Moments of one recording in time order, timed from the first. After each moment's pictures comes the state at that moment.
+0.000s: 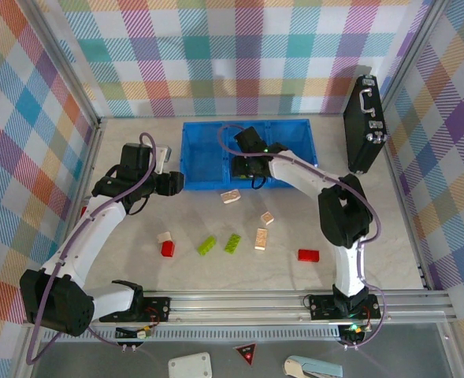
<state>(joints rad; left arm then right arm) -0.24 1.20 1.07 -0.65 0.11 -0.07 0.62 2.01 1.64 -0.63 0.14 0.50</state>
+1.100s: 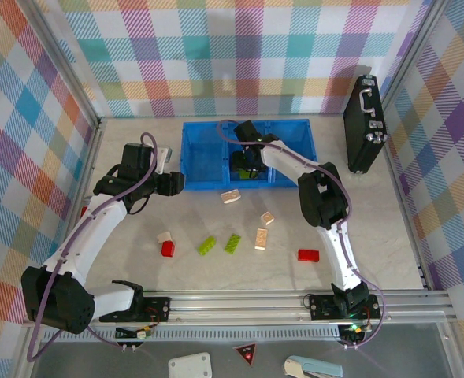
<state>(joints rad) -0.24 1.22 1.07 -0.65 0.11 -0.07 0.56 2.30 1.93 -0.72 0.06 0.46</state>
